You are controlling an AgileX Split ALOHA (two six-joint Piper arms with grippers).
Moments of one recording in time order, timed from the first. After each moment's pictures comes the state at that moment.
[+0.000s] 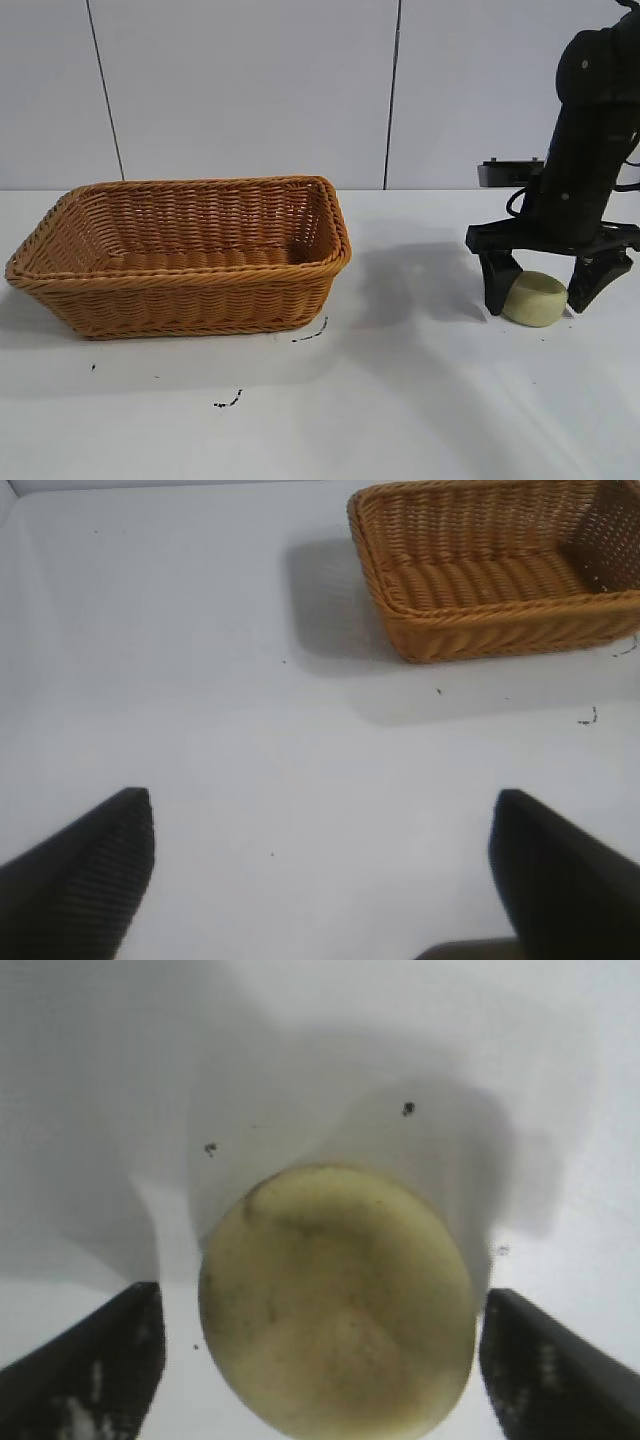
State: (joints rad) left arm -0.06 0.00 -0.50 0.04 1.06 0.03; right arm 0.10 2.15 -1.40 0.04 0.79 -0.04
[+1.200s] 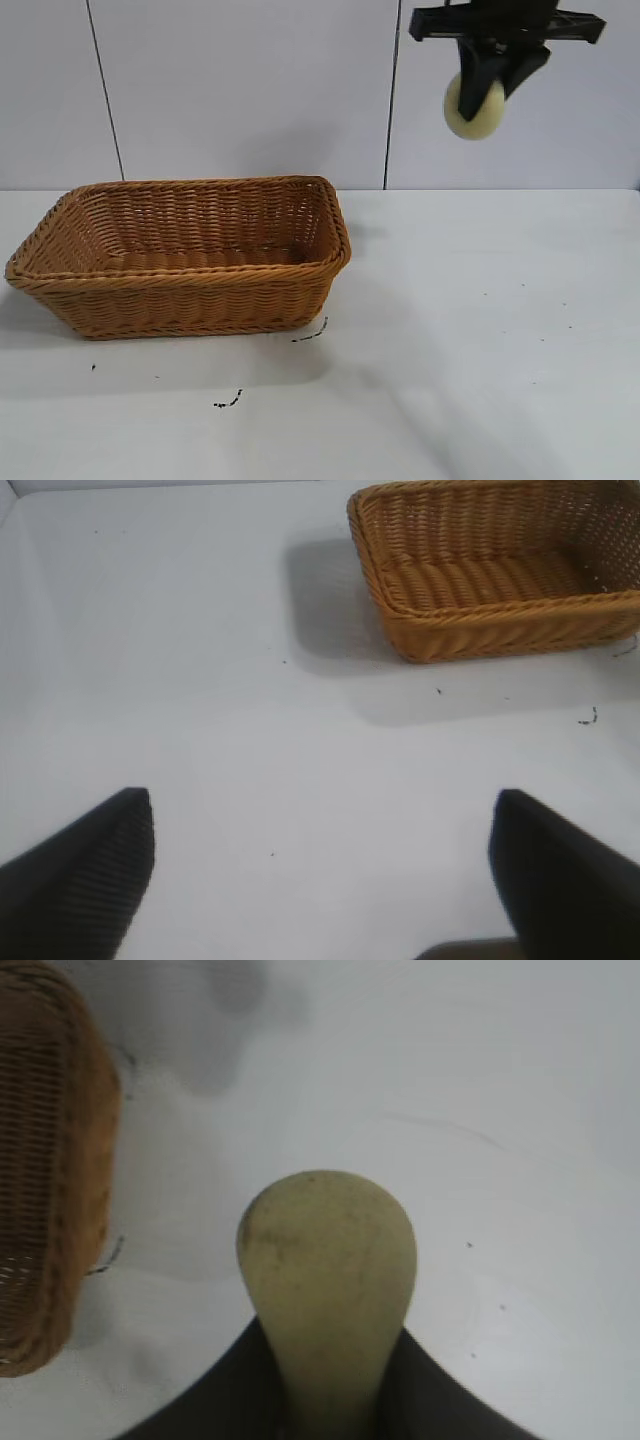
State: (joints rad) left arm -0.06 0.00 -0.50 0.04 1.06 0.03; right arm 0.33 2.05 -1.99 0.00 1.21 0.02
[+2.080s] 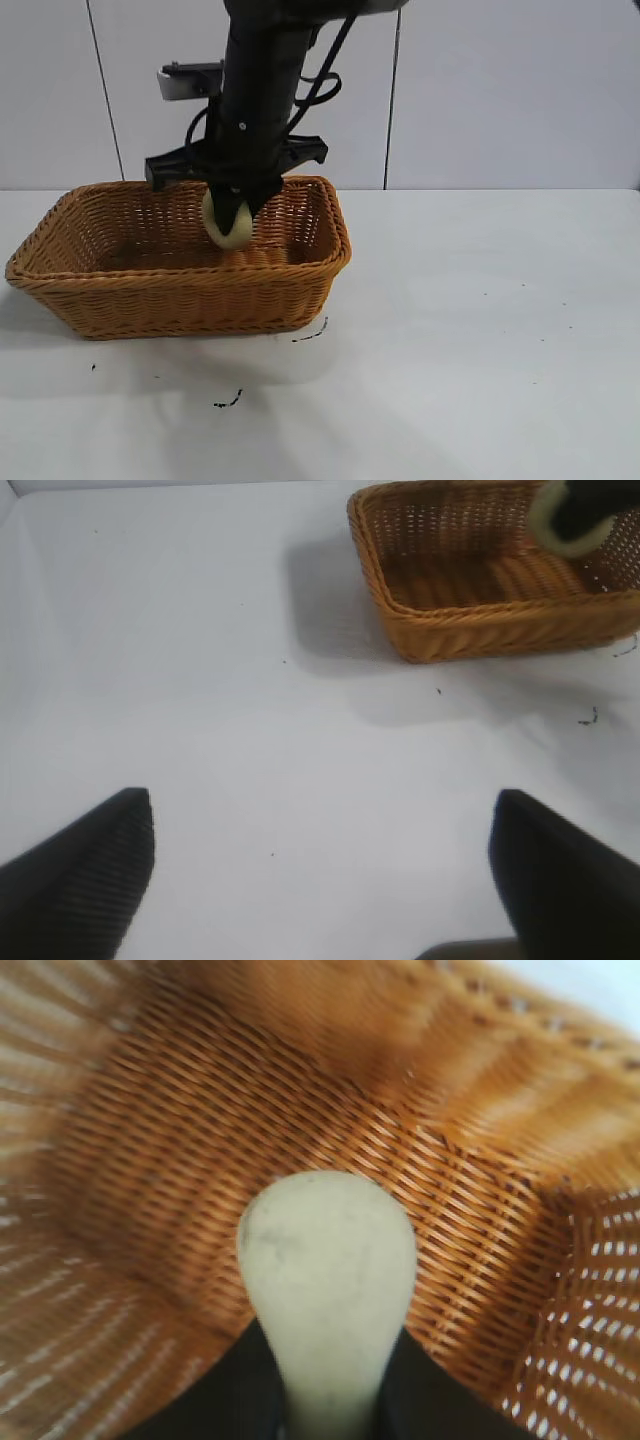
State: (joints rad) left arm -0.06 0.00 -0.50 0.04 1.06 0.03; right arm 0.66 2.42 -2.11 -0.02 0.91 0.08
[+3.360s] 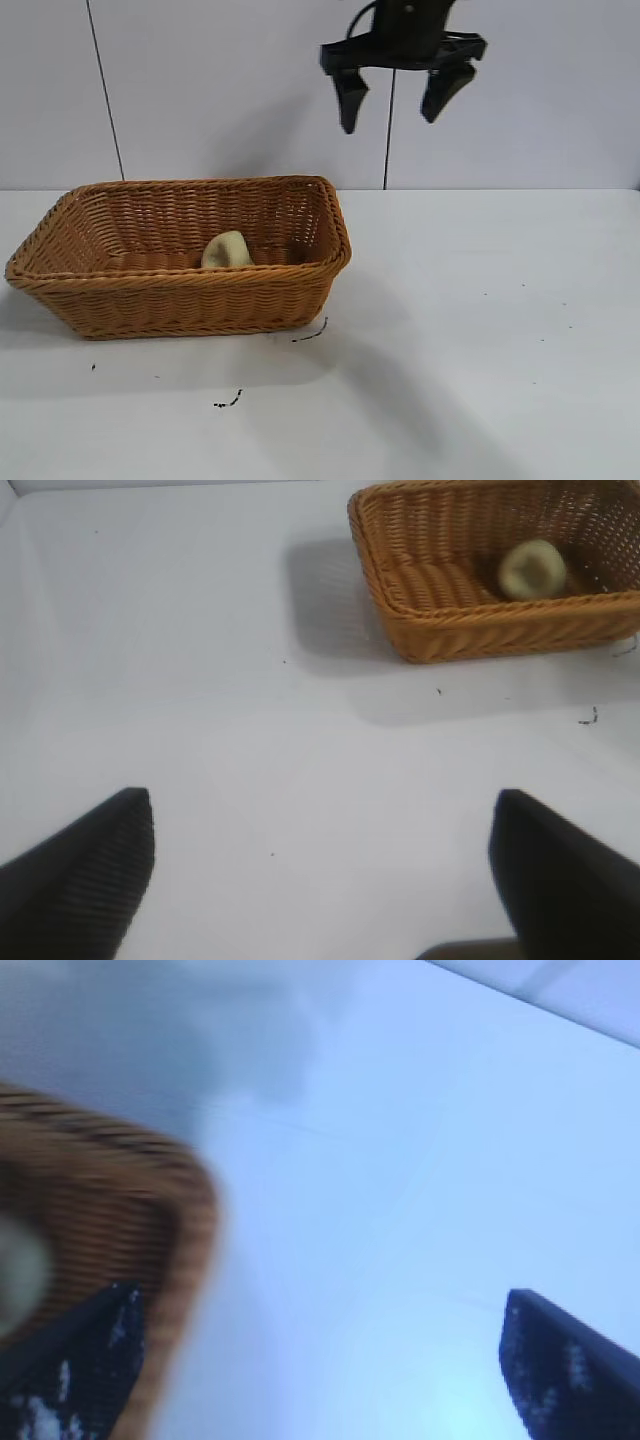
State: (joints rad) left arm -0.06 0.00 -0.50 0.04 1.06 0.03; right arm 0.29 2.34 -2.34 -0.07 1.21 0.02
